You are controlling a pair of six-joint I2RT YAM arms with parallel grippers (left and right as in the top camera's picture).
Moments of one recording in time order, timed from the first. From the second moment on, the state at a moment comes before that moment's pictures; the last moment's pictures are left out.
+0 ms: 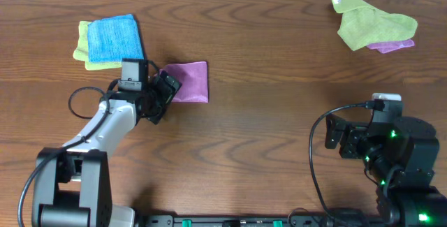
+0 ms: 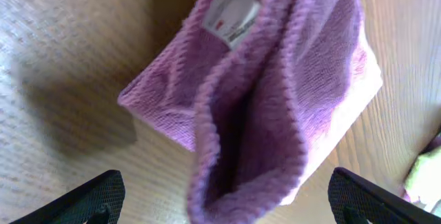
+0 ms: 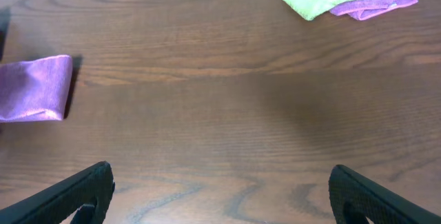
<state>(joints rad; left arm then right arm) -0.10 1.62 0.84 -0.29 0.32 -1.04 -0.02 0.67 0.92 -0.93 -0.07 0.13</state>
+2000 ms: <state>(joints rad) -0.05 1.78 1.28 -0.28 0.30 -0.80 -0.02 0.67 0.92 -0.93 -0.07 0.13</state>
